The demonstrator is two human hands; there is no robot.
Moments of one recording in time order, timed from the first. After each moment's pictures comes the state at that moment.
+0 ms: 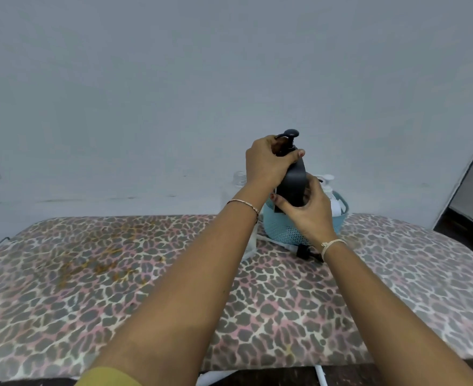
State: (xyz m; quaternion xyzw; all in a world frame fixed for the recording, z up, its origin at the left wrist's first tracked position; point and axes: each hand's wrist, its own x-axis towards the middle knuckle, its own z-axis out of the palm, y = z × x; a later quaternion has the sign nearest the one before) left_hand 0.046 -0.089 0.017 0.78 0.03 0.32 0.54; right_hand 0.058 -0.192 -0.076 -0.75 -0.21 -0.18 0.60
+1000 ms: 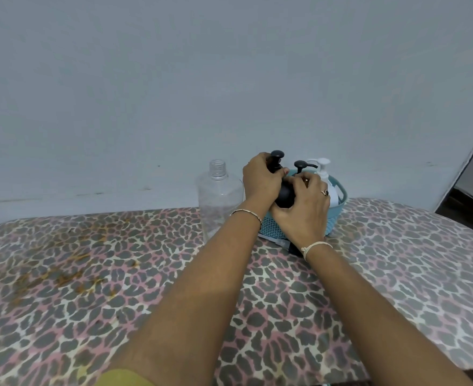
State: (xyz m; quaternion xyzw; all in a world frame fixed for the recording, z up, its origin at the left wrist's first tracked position) left_hand 0.116 -0.098 -0.062 0.82 0.10 0.26 0.49; right_hand 0.100 -0.190 -0.120 -0.87 -0.14 -0.33 0.35
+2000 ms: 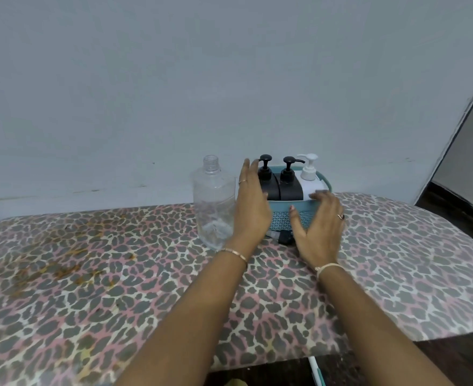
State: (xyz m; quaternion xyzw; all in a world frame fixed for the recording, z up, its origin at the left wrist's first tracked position) left_hand 0.050 -0.109 -0.101 0.87 0.01 0.30 0.40; right_hand 0.068 -0.239 -0.157 -0.88 -0.06 -0.33 0.34
